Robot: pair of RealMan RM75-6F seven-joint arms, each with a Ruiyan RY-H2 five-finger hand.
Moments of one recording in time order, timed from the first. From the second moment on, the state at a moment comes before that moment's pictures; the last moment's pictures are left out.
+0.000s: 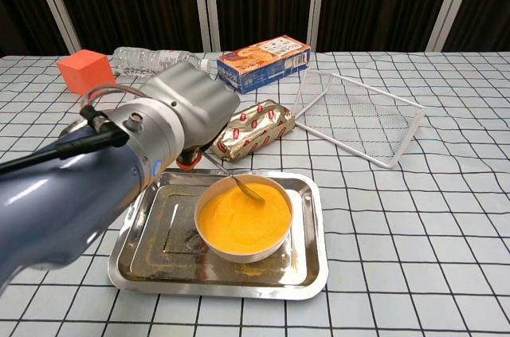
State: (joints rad) left arm -1.08 -1.92 -0.20 -1.76 0.54 1.60 1.55; right arm 0.08 -1.04 0.04 -1.76 -1.39 1.35 0.07
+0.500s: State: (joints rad) left arm -1.06 -1.89 -0.17 -1.81 0.54 1.61 1.58; right arm 0.08 -1.04 0.04 -1.76 -1.39 1.34 0.07
